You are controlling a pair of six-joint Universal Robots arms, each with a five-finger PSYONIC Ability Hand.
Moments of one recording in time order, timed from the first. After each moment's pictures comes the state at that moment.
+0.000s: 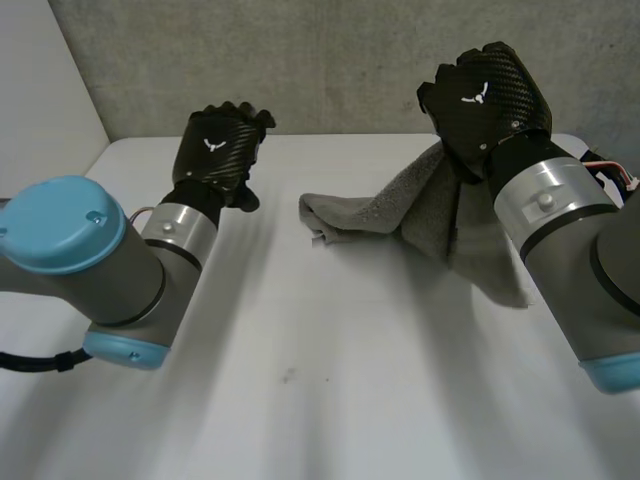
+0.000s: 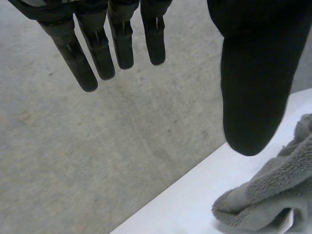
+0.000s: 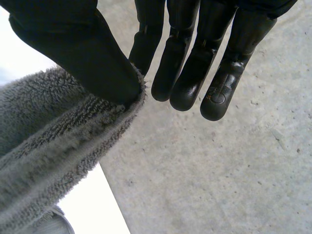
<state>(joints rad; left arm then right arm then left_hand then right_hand) 4.21 -2.00 -1.51 3.69 -1.52 3.35 2.08 -1.43 1.51 -0.25 1.51 2.43 0.38 0.38 0.38 0.38 0.20 0.97 1.18 1.19 1.19 0.99</state>
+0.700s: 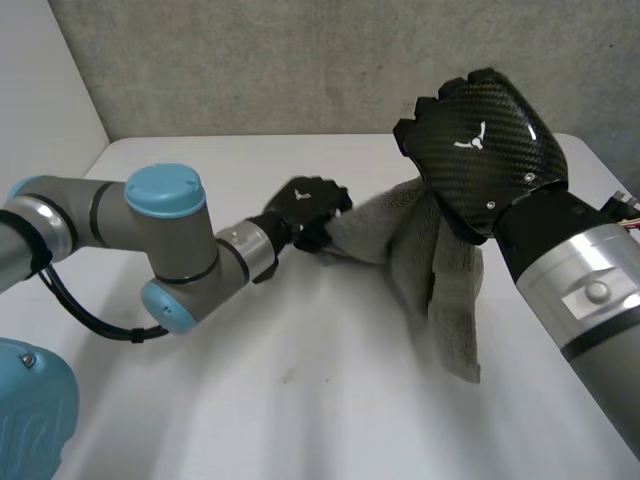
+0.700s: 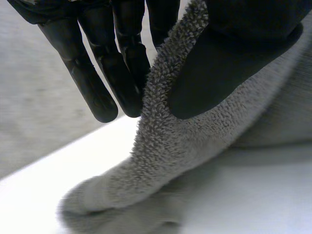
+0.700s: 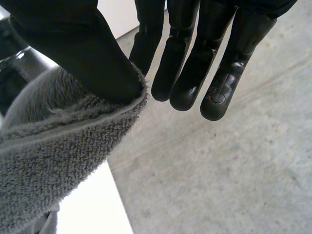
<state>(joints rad) 4.20 -2.45 -0.98 3.32 -1.11 3.22 2.11 -1.69 1.75 -0.24 1.40 2.44 1.13 1.16 1.16 1.16 0.97 0.97 1.18 1.19 1.19 0.99</state>
